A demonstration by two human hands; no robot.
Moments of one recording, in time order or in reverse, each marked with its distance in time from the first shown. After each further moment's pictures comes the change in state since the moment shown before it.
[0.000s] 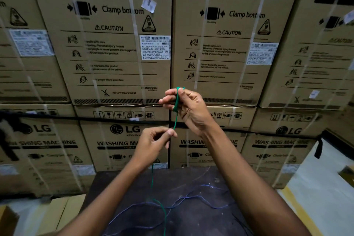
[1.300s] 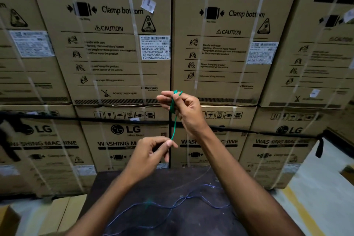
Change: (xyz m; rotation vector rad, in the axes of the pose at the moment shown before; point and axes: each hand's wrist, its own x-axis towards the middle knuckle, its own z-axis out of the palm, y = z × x) left_hand -0.031 0.015 -0.007 0.132 -0.102 0.069; right_hand 0.000 0.024 -0.001 -0.162 0.047 -0.116
